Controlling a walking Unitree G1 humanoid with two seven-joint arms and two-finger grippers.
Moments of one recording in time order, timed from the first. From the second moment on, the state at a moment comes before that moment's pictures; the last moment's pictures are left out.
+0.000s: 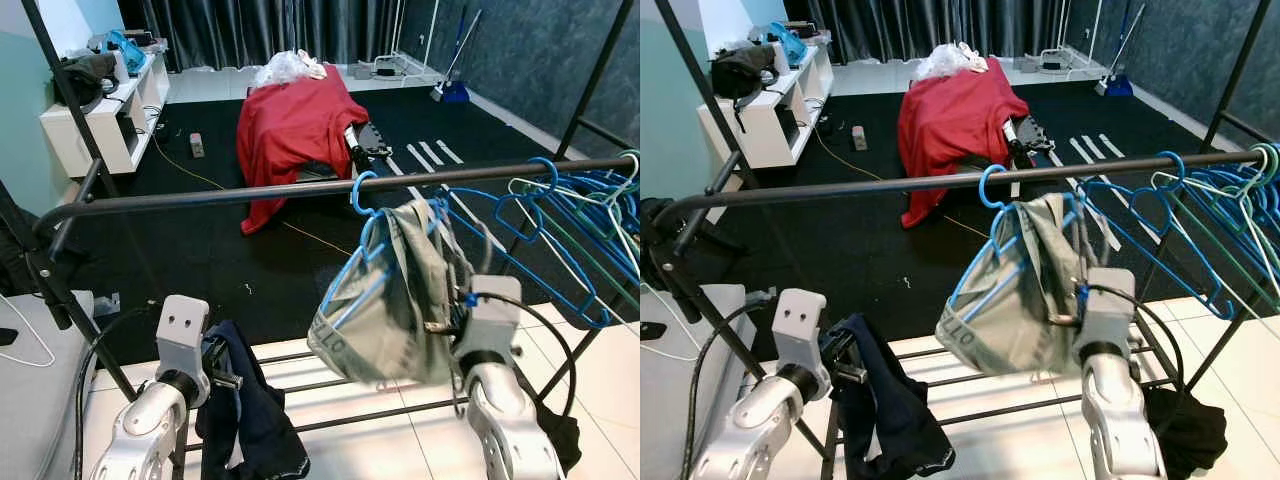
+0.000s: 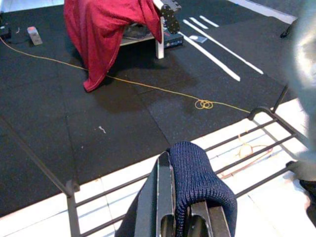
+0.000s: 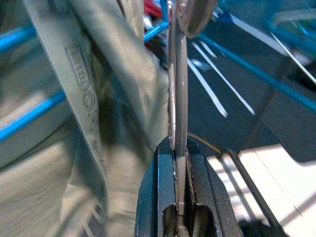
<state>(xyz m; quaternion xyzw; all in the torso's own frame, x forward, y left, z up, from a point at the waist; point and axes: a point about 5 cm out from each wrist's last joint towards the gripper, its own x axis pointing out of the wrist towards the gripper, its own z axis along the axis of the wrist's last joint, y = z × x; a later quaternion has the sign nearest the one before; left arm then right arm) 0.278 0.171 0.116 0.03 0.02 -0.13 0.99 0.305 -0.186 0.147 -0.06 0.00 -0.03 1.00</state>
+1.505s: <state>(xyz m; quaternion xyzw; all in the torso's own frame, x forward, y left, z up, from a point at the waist) 0.258 0.204 0.059 0.01 0.14 -0.02 0.99 0.293 -0.183 0.046 0.03 0.24 0.00 0.97</state>
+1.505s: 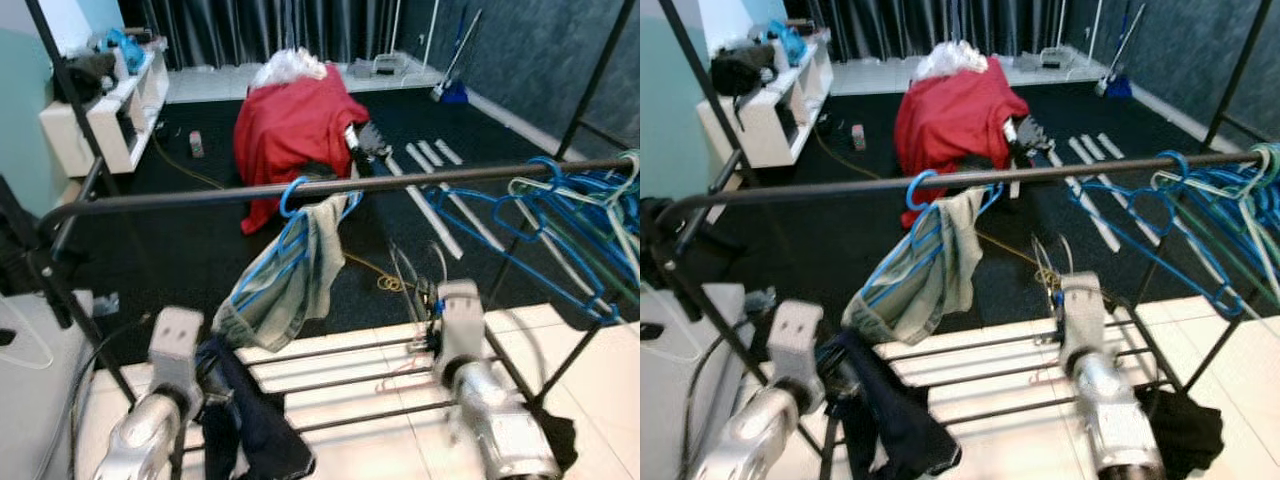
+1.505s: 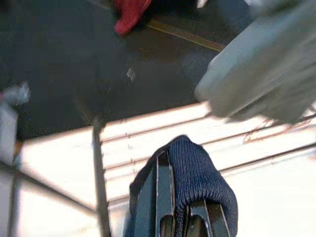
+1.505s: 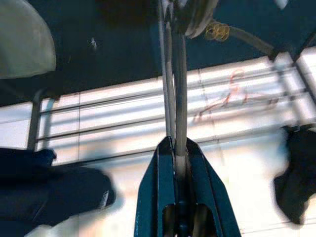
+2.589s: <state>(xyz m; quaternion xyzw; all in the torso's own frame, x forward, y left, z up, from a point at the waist) 0.237 0.212 0.045 -0.01 0.12 0.00 0.99 0.319 -0.148 0.098 -0.12 0.09 0.03 0.99</state>
